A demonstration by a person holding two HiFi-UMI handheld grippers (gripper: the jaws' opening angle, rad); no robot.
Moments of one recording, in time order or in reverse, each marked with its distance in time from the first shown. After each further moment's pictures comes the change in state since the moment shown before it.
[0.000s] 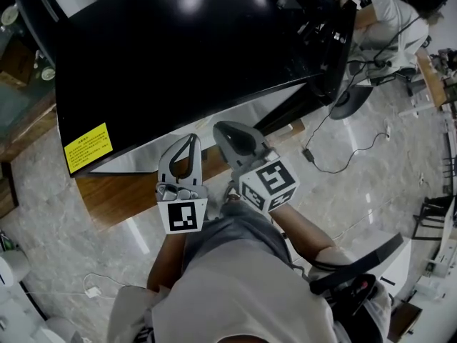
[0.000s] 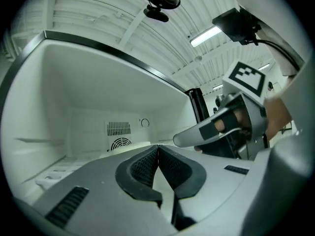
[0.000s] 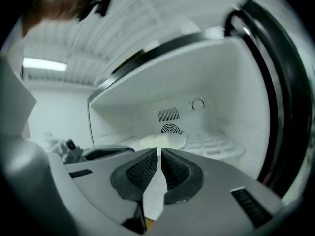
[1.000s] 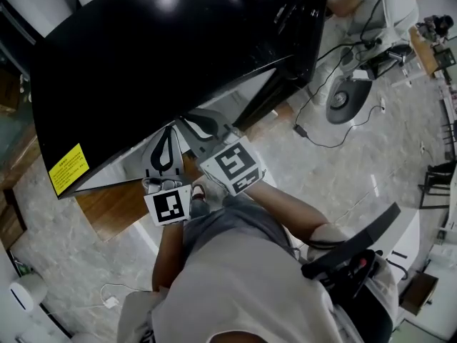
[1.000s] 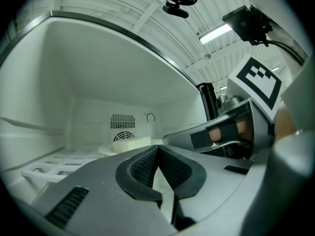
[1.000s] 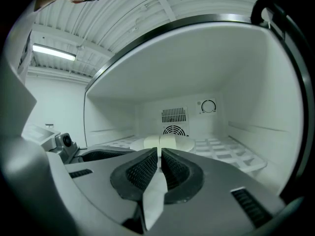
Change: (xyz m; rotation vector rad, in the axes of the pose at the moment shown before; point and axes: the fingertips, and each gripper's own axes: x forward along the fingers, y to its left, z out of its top) left arm 0.025 0.012 -0.020 -0.212 0.019 0.105; right arm 0.038 -0.005 -0.003 -0.124 0.002 -0.003
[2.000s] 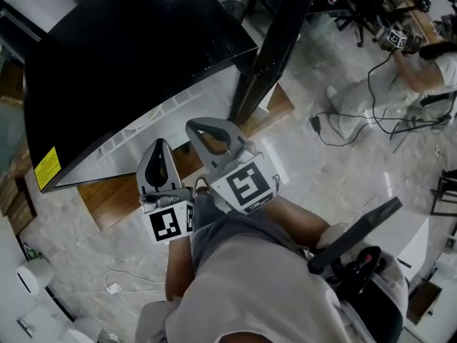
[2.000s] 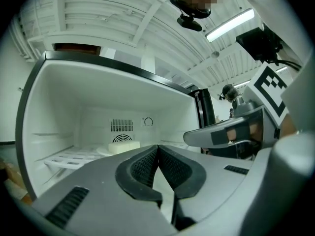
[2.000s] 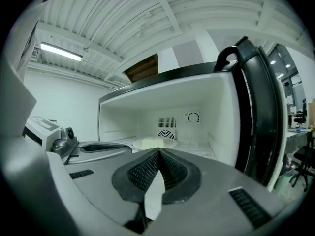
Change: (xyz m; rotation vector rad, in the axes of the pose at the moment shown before) left arm -0.015 -0.049 0.013 -0.032 0.022 0.139; right arm -0.080 -0.032 0.000 -0.047 -0.020 0.013
